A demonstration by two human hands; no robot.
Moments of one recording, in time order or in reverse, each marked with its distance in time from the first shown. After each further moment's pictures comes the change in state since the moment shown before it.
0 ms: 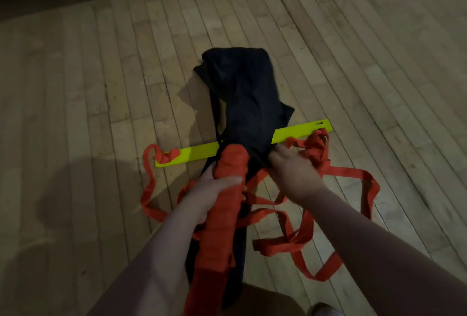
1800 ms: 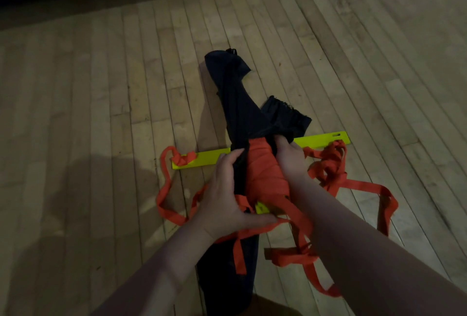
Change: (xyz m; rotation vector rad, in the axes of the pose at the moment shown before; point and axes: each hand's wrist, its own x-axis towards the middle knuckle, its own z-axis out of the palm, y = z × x) left_hand -0.046 0.016 -0.001 0.680 0.084 0.821; right_hand 0.041 -0.067 -0.033 1.129 0.147 0.748
